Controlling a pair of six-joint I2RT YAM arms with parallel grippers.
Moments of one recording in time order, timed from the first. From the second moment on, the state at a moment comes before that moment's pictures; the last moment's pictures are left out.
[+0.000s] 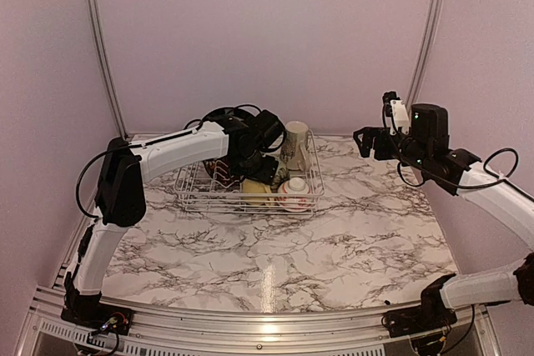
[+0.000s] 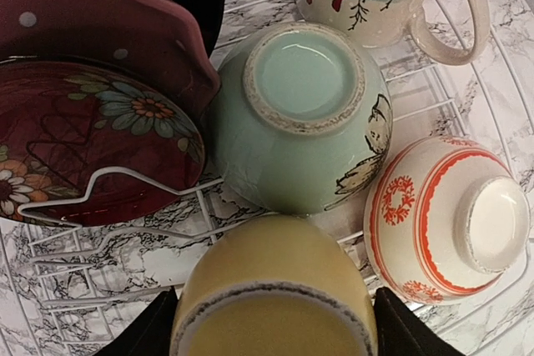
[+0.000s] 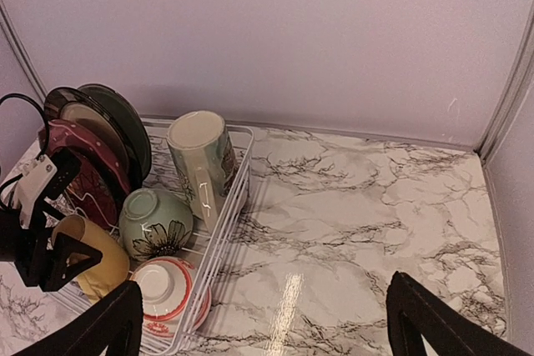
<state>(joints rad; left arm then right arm) -0.85 2.34 2.18 -0.94 -0.29 -0.45 0.39 1.13 0.96 -0.17 0.07 0.15</state>
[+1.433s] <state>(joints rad) -0.84 2.01 2.01 -0.79 -0.21 -0.45 0.38 1.33 0.94 0.09 -0.39 0.42</state>
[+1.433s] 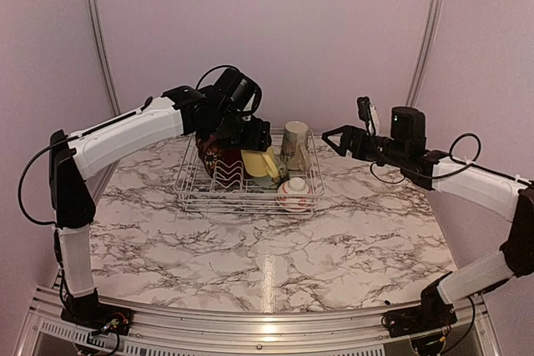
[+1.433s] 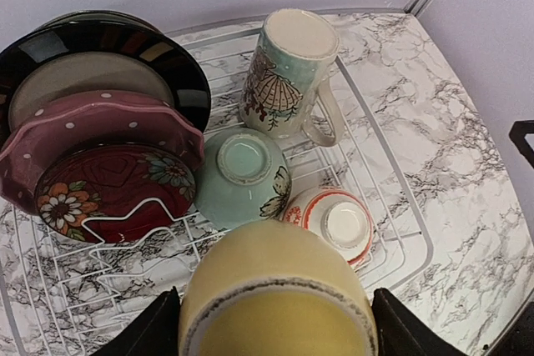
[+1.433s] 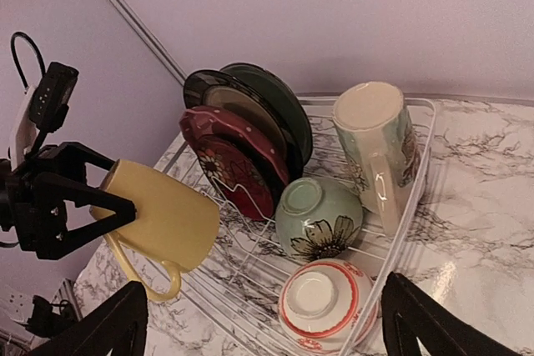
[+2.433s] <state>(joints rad) -0.72 1.65 1.41 0.08 0.26 -0.80 0.54 1.81 0.93 1.31 -0.76 1.55</state>
